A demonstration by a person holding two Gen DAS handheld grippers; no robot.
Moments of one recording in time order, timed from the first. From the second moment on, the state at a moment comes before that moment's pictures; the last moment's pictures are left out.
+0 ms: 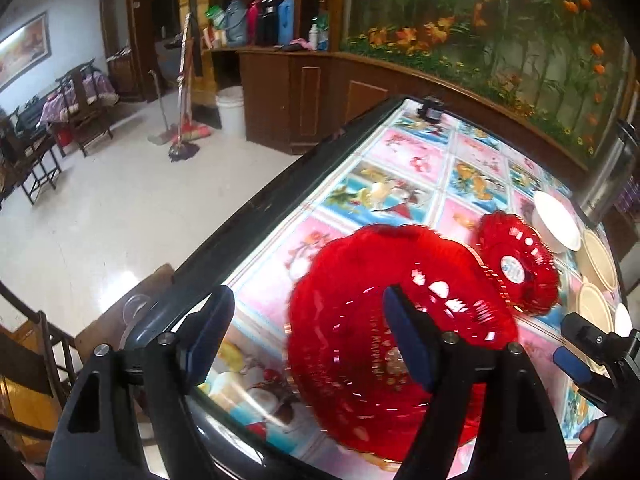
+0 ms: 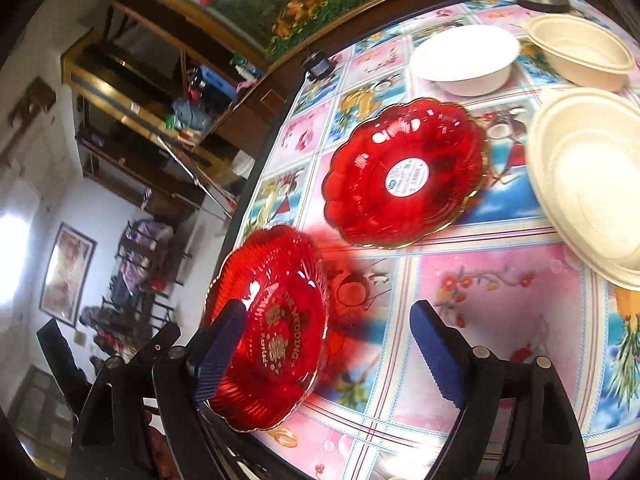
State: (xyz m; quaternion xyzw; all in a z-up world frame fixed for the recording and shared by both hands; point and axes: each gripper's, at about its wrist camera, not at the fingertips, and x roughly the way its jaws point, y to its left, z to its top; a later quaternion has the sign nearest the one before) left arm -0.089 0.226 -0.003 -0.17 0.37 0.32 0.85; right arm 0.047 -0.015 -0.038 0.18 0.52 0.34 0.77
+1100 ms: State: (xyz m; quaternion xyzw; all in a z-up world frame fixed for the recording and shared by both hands) left arm 0.076 0.175 0.013 -0.15 0.45 0.17 0.86; right arm 0.103 -0.049 -0.043 0.29 0.54 0.33 0.72
